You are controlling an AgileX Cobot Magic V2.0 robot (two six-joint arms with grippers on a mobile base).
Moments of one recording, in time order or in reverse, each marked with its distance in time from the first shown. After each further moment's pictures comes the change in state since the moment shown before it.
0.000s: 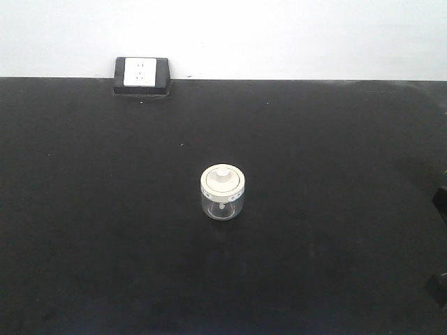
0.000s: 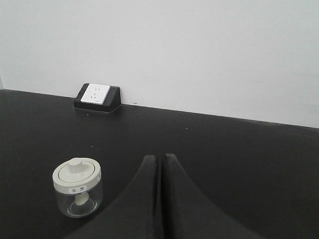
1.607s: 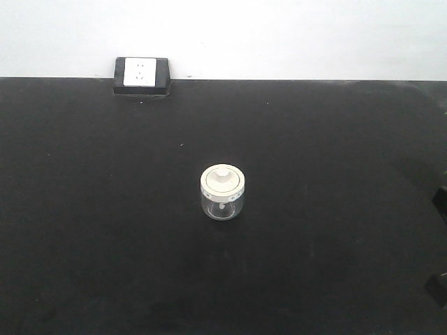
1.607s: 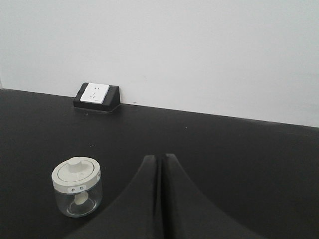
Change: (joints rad) left arm 0.000 0.000 0.000 -0.001 -0.036 0.000; right arm 0.000 0.000 0.000 0.000 0.003 0.000
